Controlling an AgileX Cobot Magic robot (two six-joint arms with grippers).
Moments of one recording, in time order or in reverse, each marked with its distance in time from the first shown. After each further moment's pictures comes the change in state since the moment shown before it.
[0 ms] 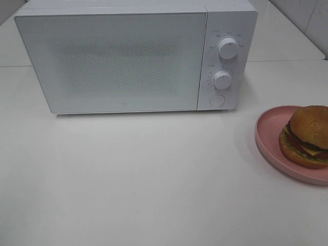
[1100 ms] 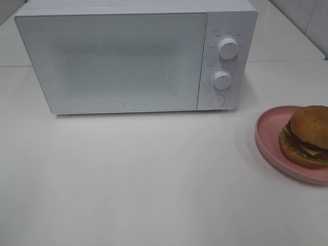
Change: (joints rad) left arm 0.000 0.000 0.000 0.000 0.000 0.000; right arm 0.000 0.255 -0.020 0.001 -0.326 0.000
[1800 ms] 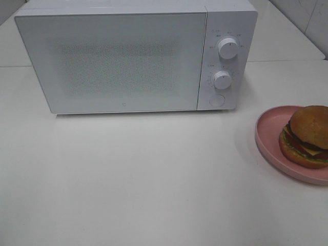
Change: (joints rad) left arm 0.000 0.000 0.000 0.000 0.000 0.000; right arm 0.000 0.554 0.000 0.000 -0.578 0.000
